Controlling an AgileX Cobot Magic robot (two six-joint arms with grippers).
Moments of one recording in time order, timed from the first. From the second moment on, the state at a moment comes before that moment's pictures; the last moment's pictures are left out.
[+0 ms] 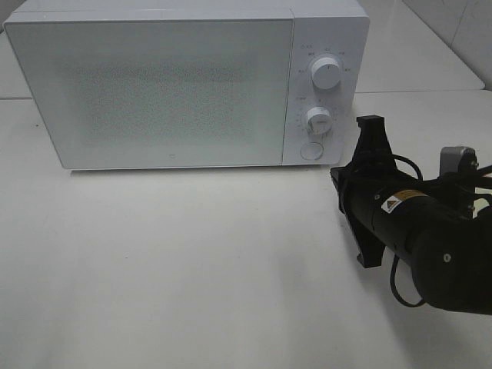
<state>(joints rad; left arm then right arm) 0.06 0.00 -0.50 -0.17 1.04 0.10 0.74 1.75 -0.44 0.75 -0.96 1.25</state>
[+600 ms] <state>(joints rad) 0.06 0.00 -0.50 -0.17 1.04 0.10 0.62 1.94 -0.60 0.61 -0.93 1.36</state>
